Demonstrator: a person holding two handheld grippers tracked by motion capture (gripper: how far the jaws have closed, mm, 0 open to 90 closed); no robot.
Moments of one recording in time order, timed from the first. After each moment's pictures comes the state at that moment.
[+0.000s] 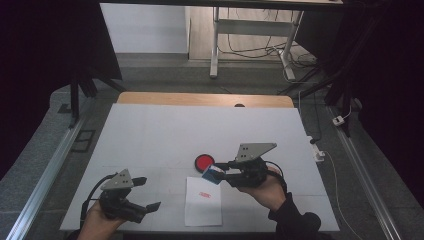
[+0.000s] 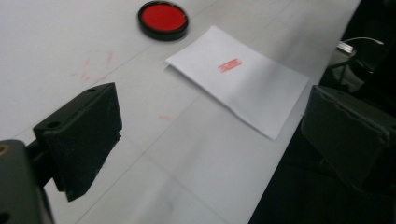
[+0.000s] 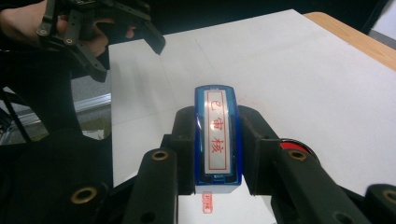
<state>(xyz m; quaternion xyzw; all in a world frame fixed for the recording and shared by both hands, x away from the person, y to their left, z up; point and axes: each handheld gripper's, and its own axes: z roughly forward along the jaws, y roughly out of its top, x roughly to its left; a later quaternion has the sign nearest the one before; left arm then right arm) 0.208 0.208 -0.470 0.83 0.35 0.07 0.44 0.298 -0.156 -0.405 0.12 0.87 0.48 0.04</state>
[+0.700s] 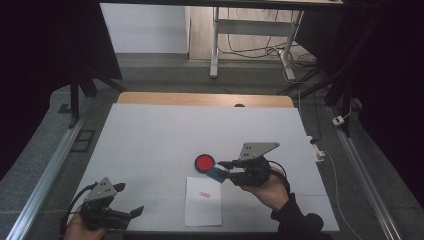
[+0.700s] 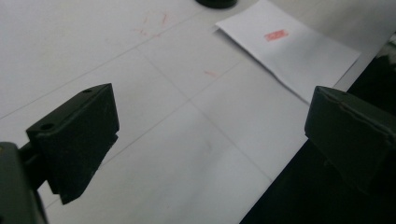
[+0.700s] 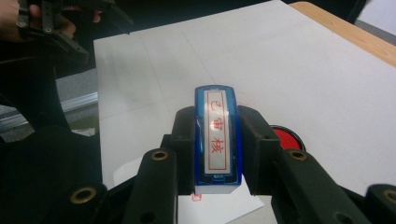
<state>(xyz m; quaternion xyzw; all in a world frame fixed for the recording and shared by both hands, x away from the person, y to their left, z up) 0.181 0.235 -0.477 0.82 0.40 0.12 0.39 0.302 -0.164 -0.407 0.14 0.87 0.47 0.05</state>
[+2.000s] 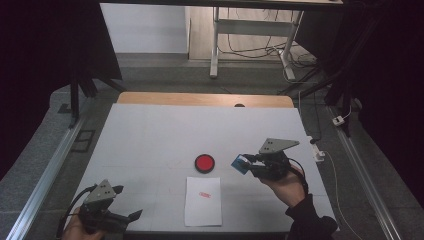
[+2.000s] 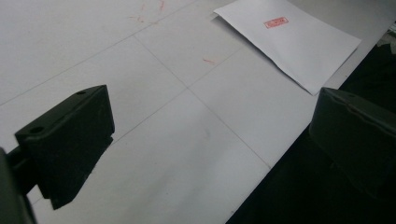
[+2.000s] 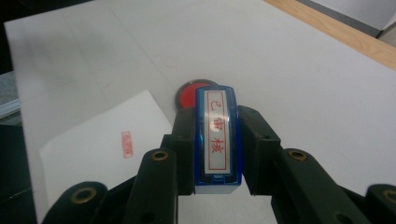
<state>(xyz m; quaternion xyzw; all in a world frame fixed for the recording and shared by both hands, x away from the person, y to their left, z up) 0.178 0.237 -0.478 0.82 0.40 0.11 0.38 0.323 -0.217 -0.419 0.23 0.86 0.43 0.12</state>
